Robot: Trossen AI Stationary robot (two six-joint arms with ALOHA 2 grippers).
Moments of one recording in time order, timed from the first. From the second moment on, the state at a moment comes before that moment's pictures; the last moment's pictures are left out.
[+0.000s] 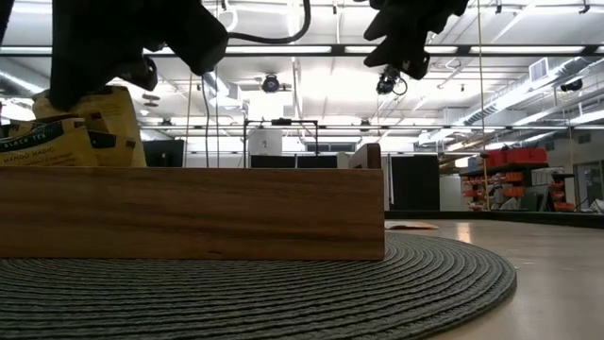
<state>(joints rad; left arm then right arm) -0.31 1.85 1.48 -1.34 0.30 -0.64 0.04 1.33 1.05 -0.41 -0.14 0.41</state>
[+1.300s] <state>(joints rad) -0.28 1.92 1.55 -1.39 0.31 -0.28 0.05 1.33 1.05 -0.44 -0.11 0.44</state>
